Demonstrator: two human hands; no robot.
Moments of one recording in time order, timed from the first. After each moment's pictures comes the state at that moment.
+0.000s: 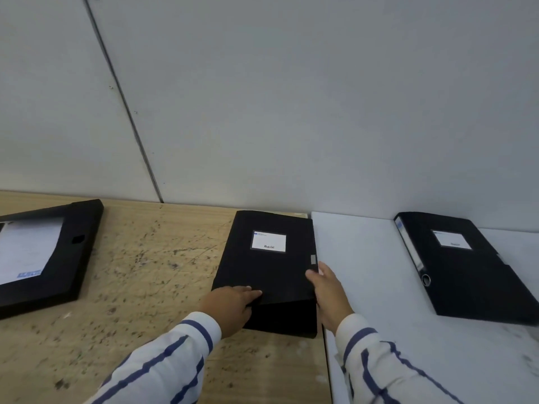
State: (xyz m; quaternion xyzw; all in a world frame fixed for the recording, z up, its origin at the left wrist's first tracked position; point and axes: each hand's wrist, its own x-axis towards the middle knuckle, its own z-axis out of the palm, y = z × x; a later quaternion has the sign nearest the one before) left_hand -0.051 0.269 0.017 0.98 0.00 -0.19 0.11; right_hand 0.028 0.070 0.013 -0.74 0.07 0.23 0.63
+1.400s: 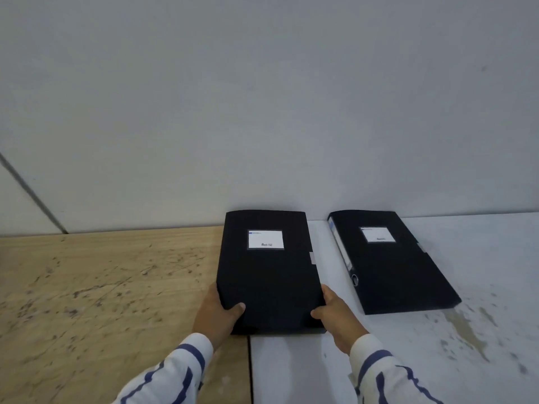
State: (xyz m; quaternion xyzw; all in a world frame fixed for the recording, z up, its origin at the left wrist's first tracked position) left_hand 0.024 0.140 0.012 0.82 0.23 -0.05 0.53; right_hand 0.076 -0.094 0.006 -0.80 0.11 0.24 0.54
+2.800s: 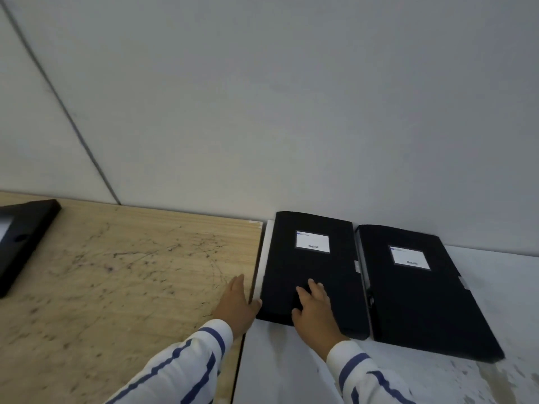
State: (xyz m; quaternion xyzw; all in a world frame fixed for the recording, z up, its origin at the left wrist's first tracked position) left_hand 0.022 0.102 0.001 0.86 0.29 -0.04 0.41; right_hand 0.080 -0.060 0.003 -0.93 -0.18 0.18 0.25
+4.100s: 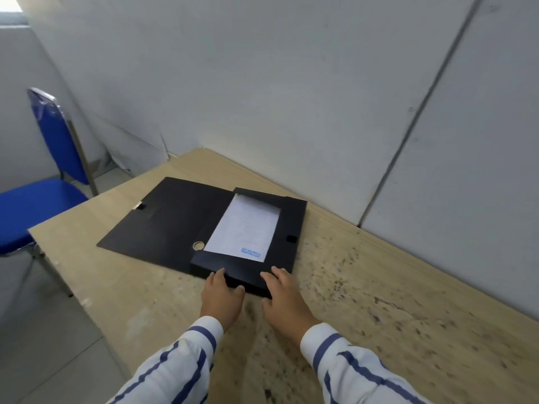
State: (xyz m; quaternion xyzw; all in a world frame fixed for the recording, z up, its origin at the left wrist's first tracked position) left_hand -0.219 0.610 -0.012 0.67 0.58 0.15 0.43; right_hand -0.114 0.519 0.006 -0.81 -0.49 0.25 0.21
